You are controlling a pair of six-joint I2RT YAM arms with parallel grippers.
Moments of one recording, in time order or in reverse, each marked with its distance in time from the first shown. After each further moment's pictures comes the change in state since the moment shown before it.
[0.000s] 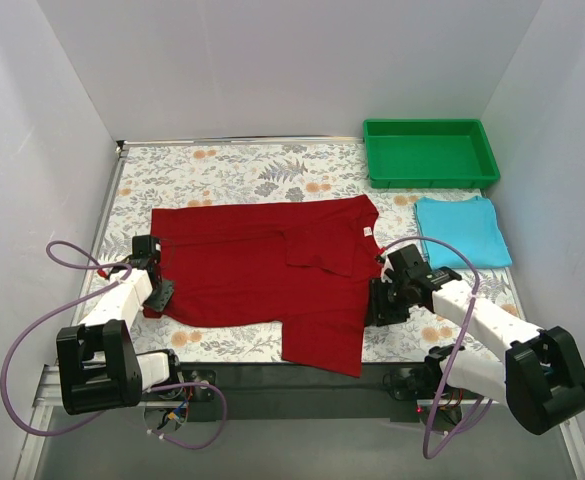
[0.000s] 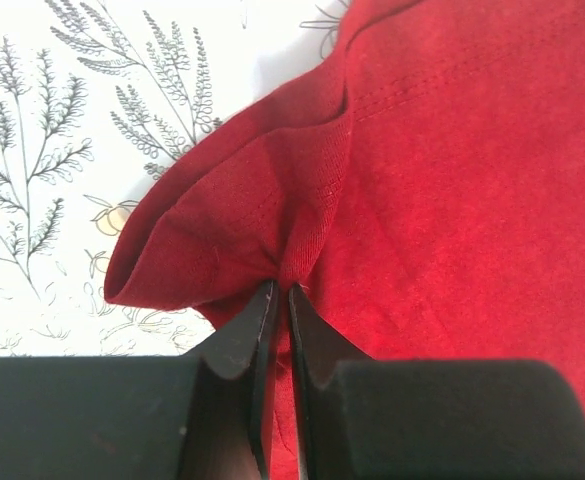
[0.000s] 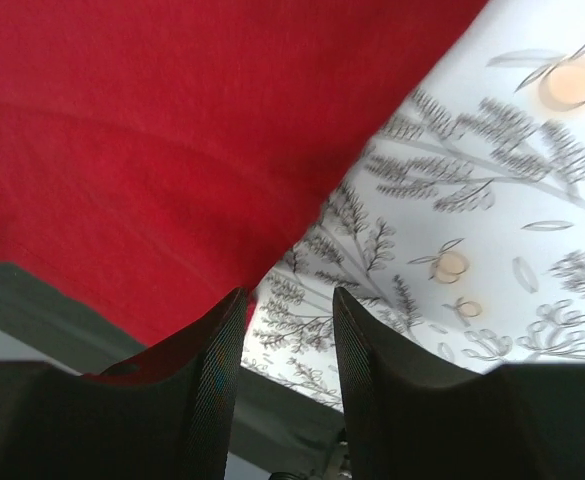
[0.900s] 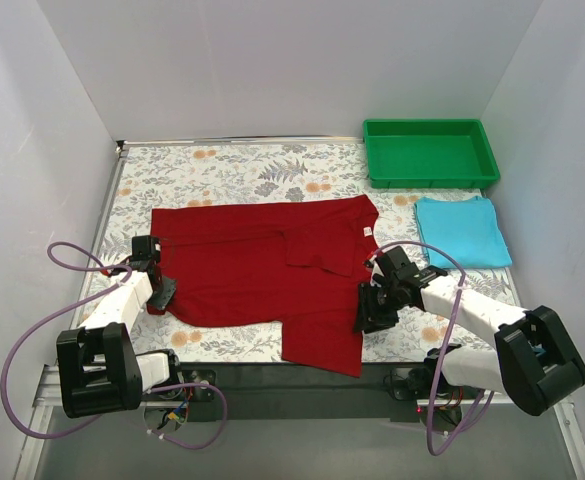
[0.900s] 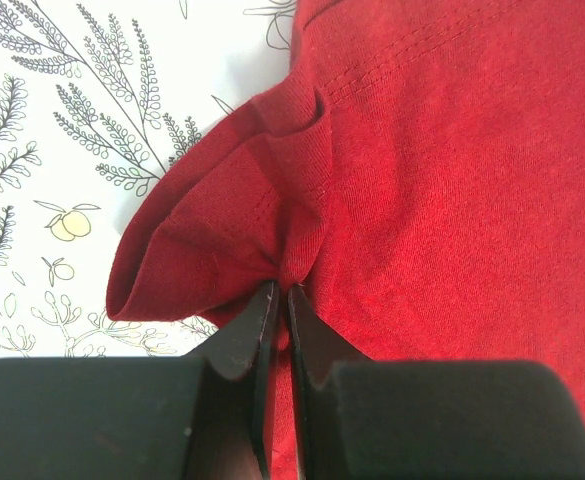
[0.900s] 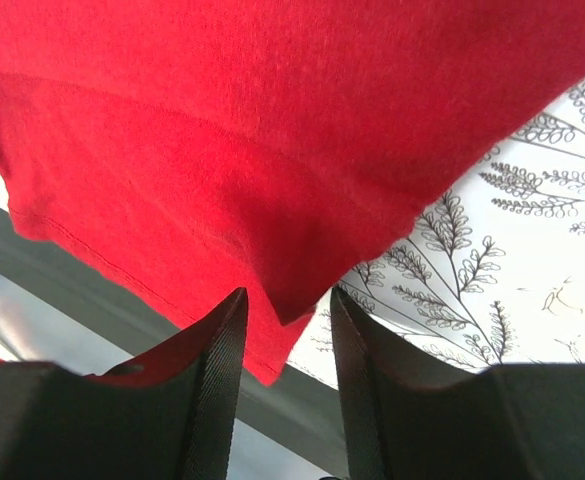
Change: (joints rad) left arm 0.000 -0.021 -0.018 0.053 0.055 0.030; right arm 0.102 0.092 -0.018 0.063 -0.081 0.116
